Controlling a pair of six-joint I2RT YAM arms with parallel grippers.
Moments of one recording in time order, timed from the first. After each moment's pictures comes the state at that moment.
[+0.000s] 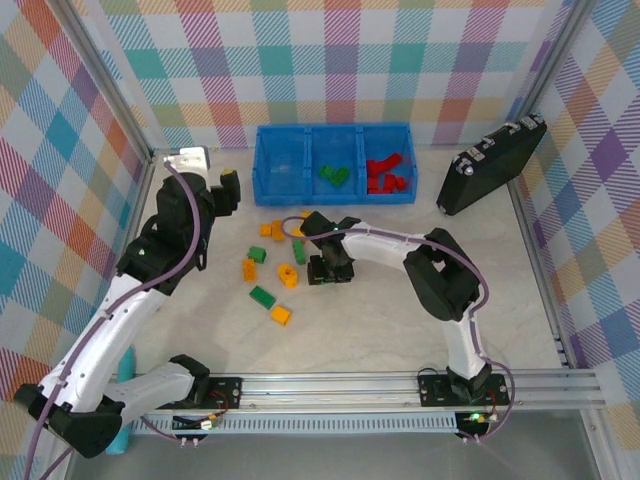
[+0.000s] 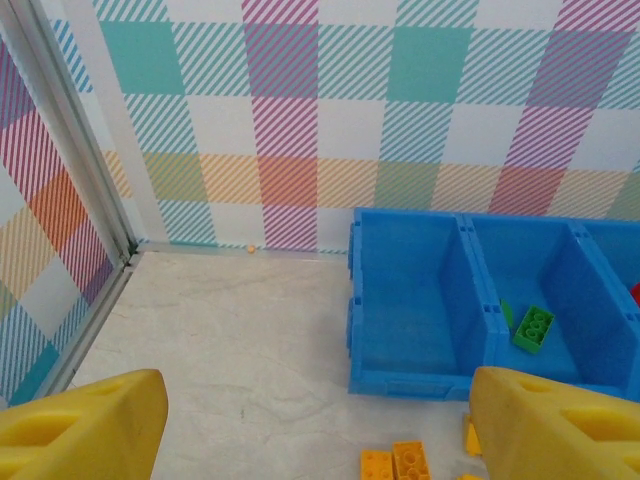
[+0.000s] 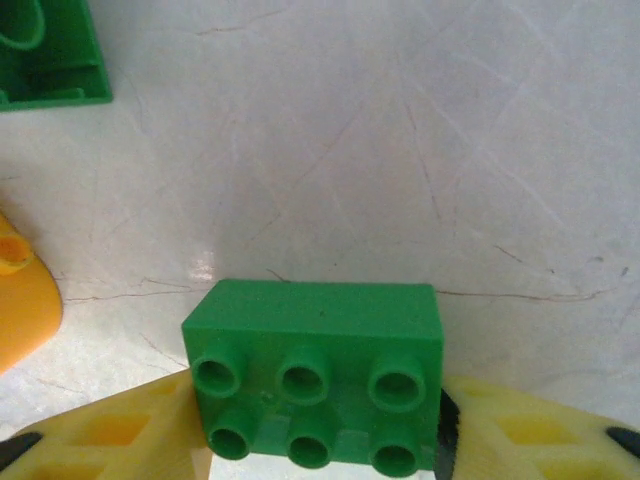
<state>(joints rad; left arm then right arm) -0.47 1.04 1.25 -0.50 -0.56 -0.18 0.82 2.04 1.45 -0.79 -0.08 0.64</state>
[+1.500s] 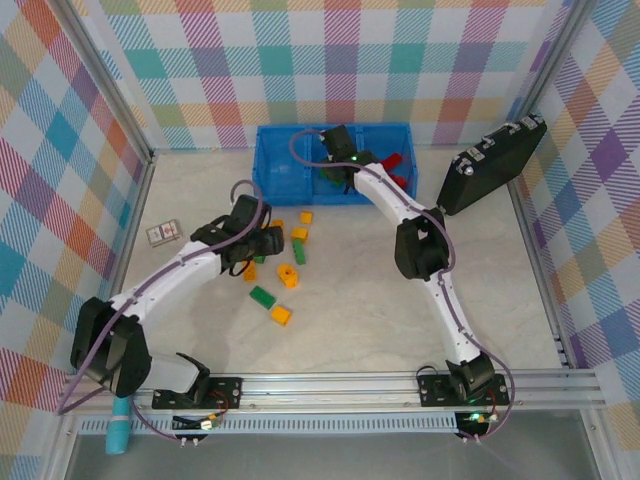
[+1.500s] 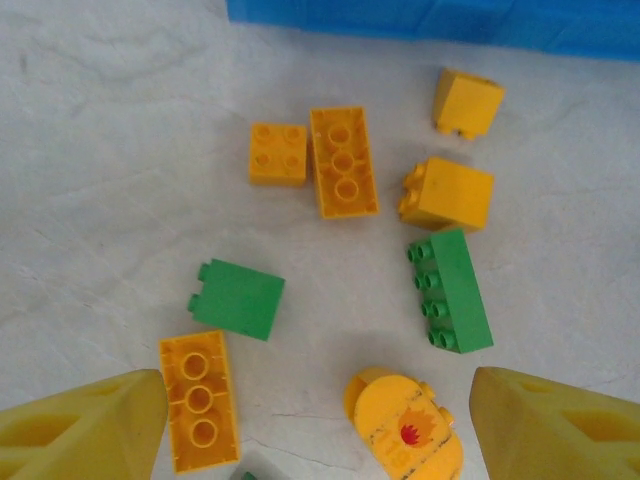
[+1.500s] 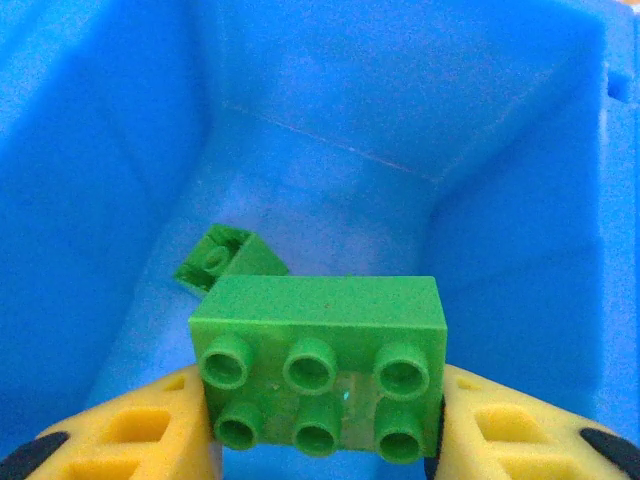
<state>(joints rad) -0.51 1.39 1.03 -0.61 -0.22 -0.50 0.51 2.56 2.44 -0.65 0.29 -0.01</state>
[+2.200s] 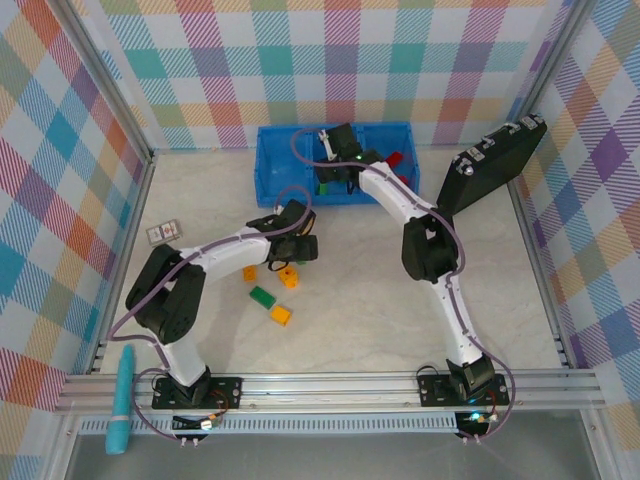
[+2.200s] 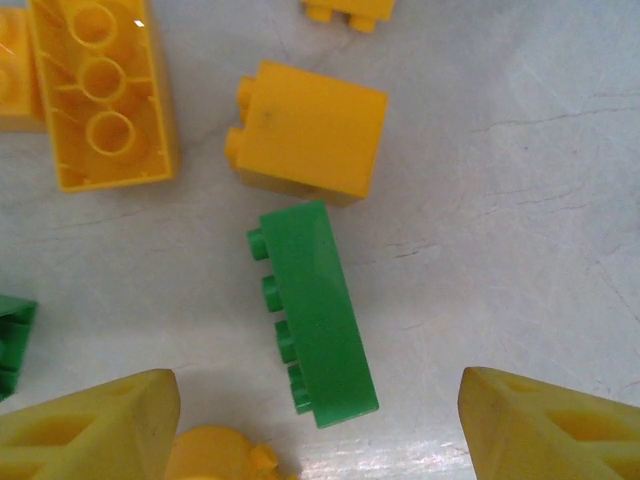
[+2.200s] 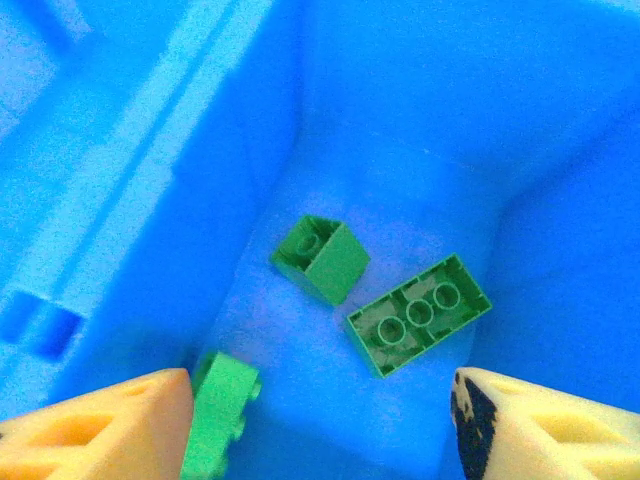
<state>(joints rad) -0.63 1.76 1.16 -0.50 -0.17 -0.61 0.51 2.43 2.29 -0.60 0.13 0.00</state>
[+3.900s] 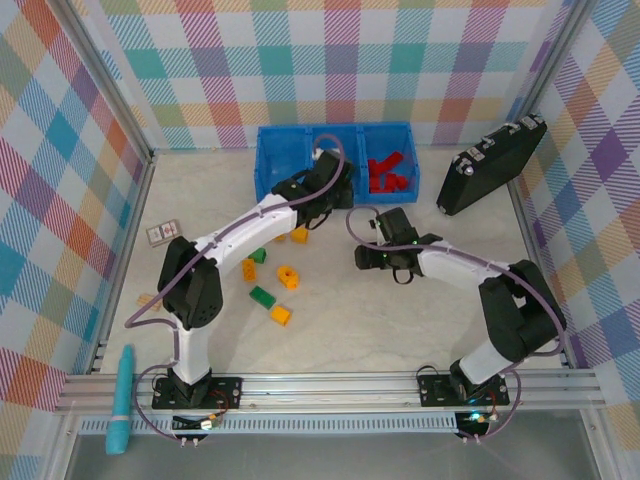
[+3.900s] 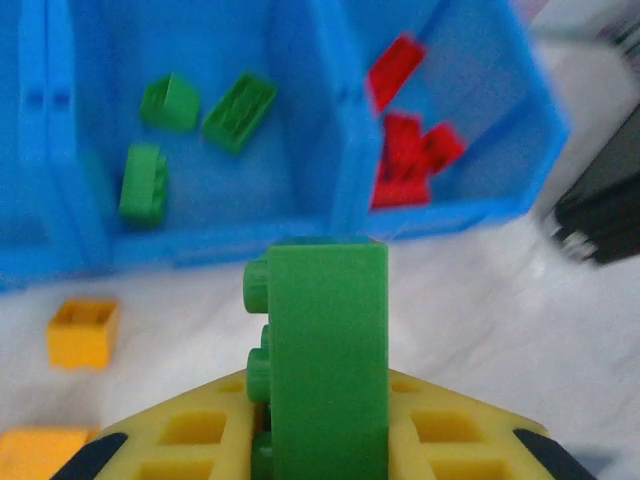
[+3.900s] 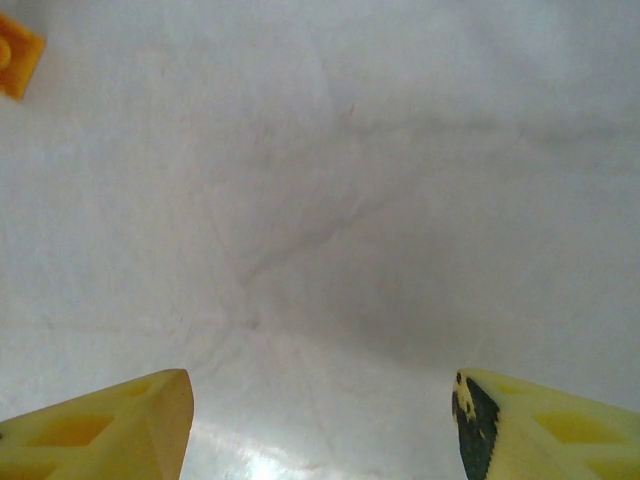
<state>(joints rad) -0.72 1.95 1.79 -0.53 -0.24 -0.55 0.54 1.55 0.85 -0.30 -0.06 0.36</state>
